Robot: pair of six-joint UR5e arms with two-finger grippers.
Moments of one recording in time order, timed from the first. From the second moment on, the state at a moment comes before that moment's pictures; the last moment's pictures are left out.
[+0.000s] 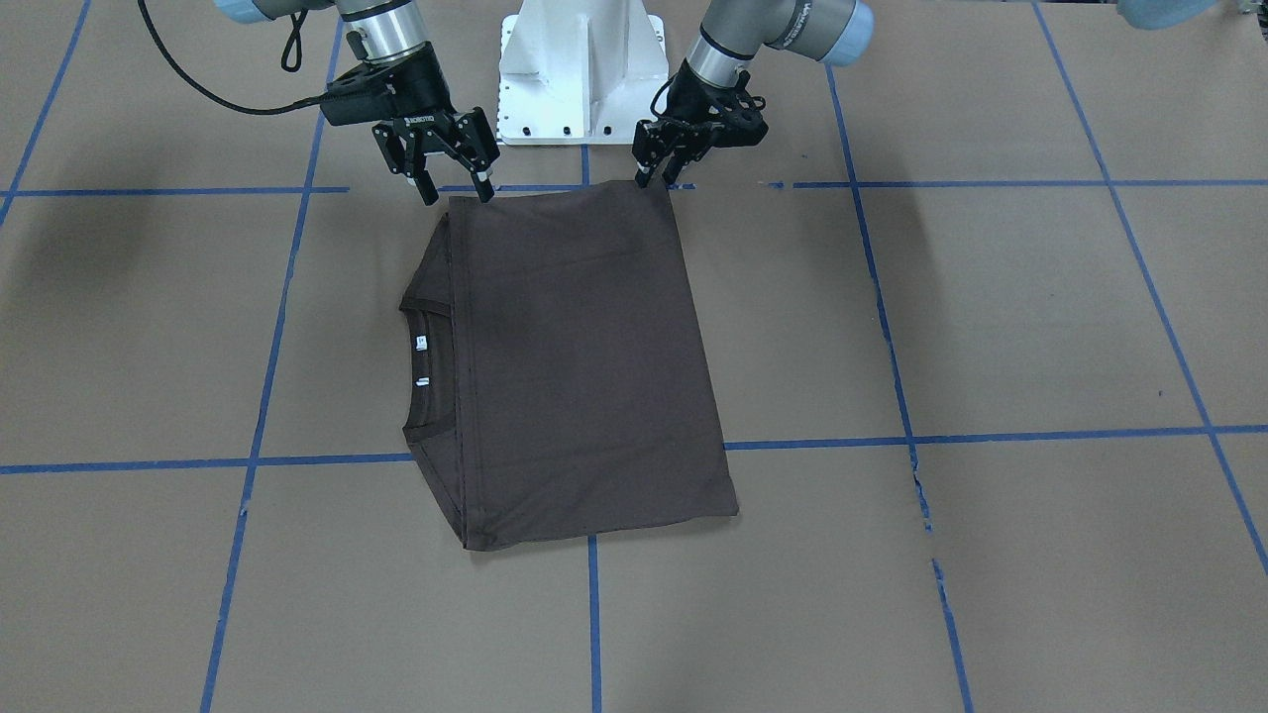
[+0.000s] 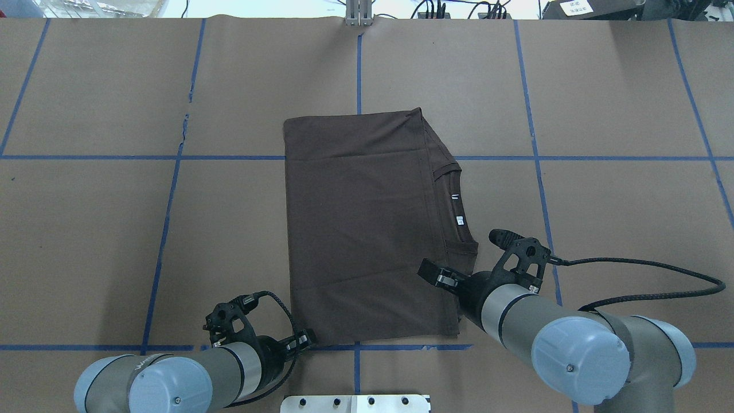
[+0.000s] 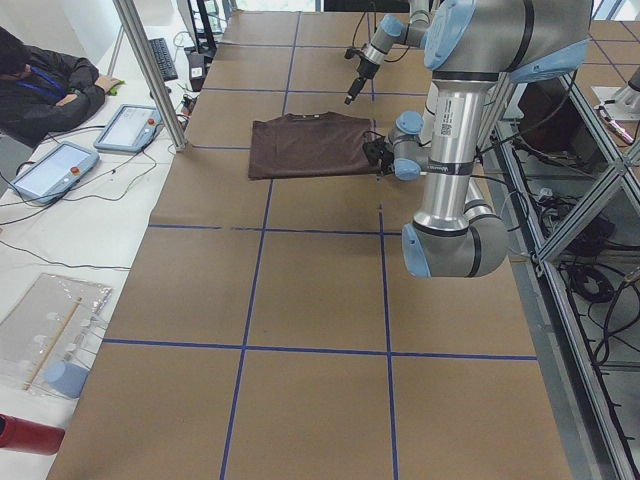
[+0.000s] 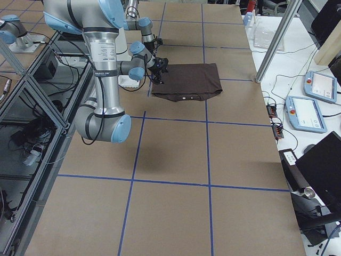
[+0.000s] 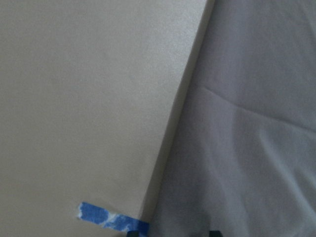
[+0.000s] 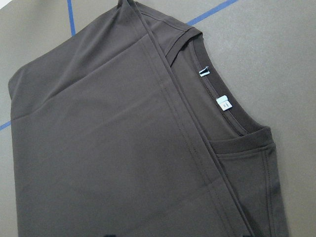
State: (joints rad) left arm -0.07 -1.84 -1.89 -2.15 -1.42 -1.97; right arm 0.17 -1.41 2.13 -1.22 1.24 1.79
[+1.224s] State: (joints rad) left arm -0.07 -1.84 -1.90 -2.15 -1.42 -1.95; right arm 0.17 -1.41 2.12 -1.23 1.24 1.80
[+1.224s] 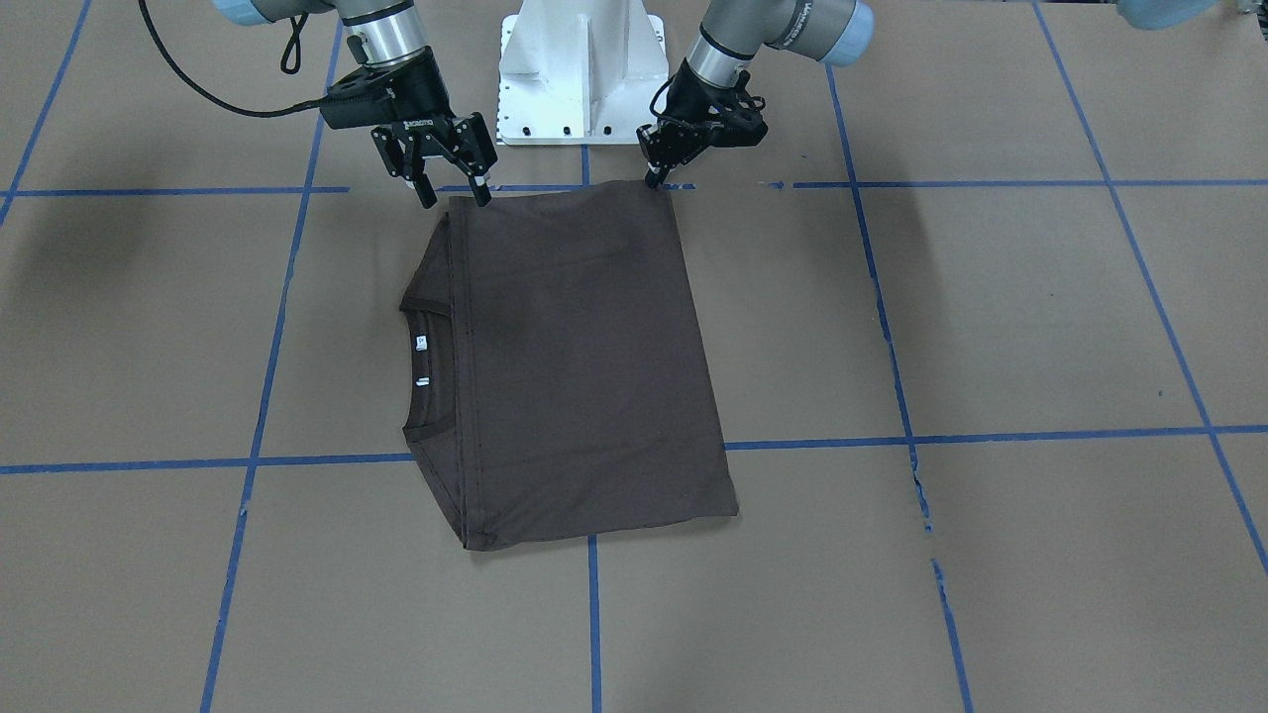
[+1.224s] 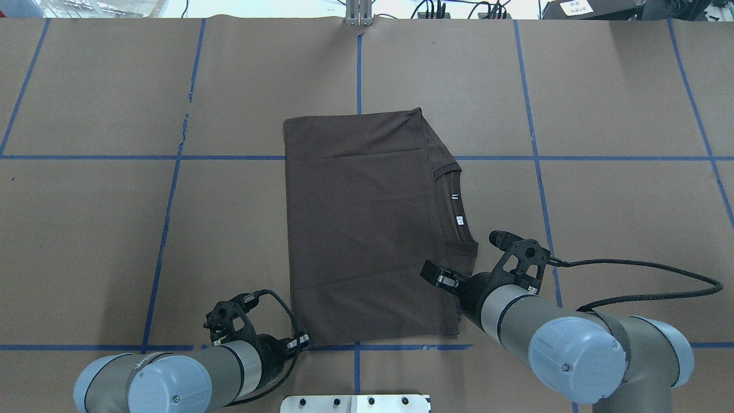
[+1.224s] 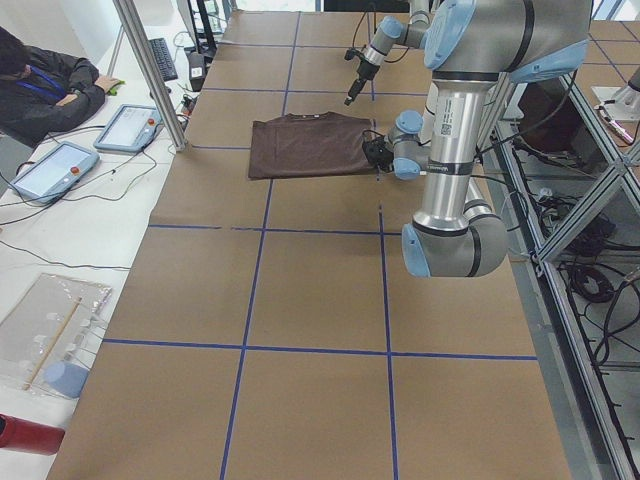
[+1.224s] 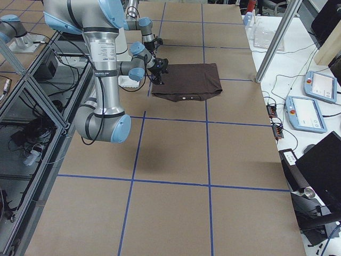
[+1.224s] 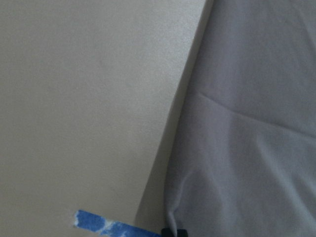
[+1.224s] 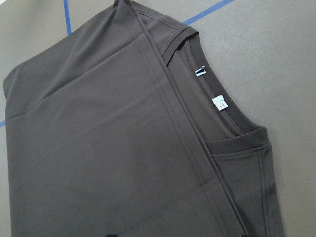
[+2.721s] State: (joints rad) left arm -0.07 -1.84 -1.91 -2.15 -1.42 -1.96; right arm 0.10 -1.33 2.00 -1.48 1.25 1.92
